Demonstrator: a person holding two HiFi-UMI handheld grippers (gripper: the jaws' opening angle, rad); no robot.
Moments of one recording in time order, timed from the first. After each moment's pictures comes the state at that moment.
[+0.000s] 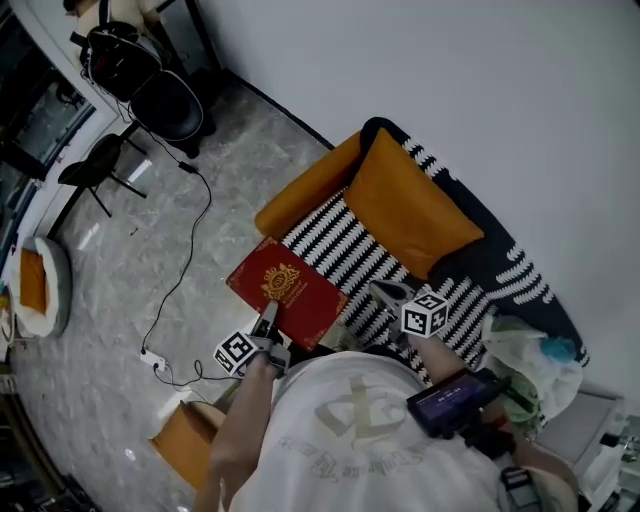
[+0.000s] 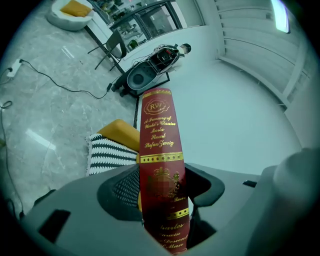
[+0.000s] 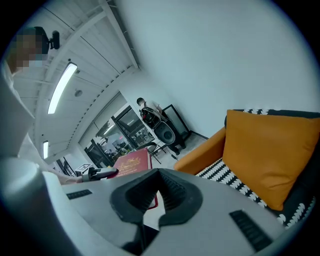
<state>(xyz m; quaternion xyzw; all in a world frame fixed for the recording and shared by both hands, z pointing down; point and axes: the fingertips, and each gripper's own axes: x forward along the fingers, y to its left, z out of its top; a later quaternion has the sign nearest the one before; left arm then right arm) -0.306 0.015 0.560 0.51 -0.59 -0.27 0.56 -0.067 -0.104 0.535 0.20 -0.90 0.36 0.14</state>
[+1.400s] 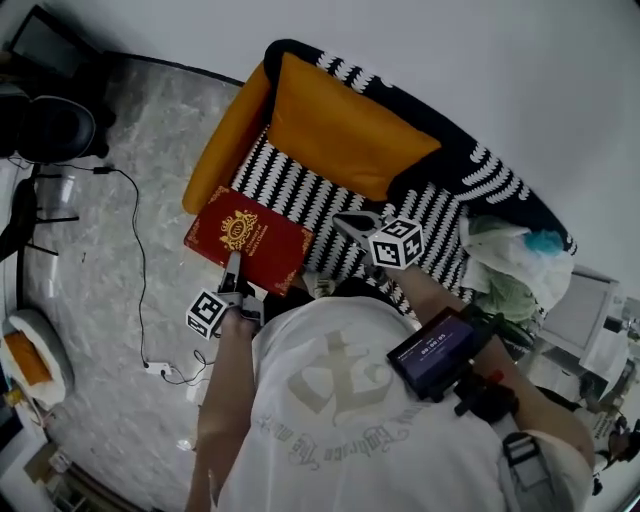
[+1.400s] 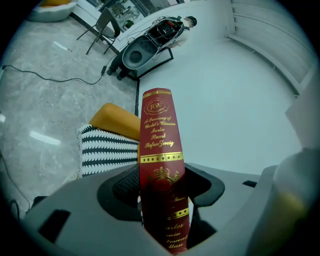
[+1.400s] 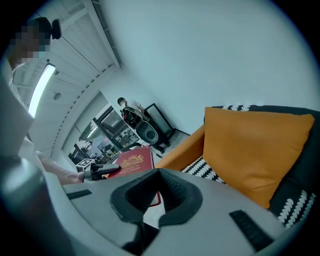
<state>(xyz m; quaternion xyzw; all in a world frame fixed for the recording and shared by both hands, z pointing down) -0.276 -0.100 0.620 0.52 -0.55 -0.19 0.62 -0.024 -0.170 0.585 0.27 -0.86 0.40 0.16</state>
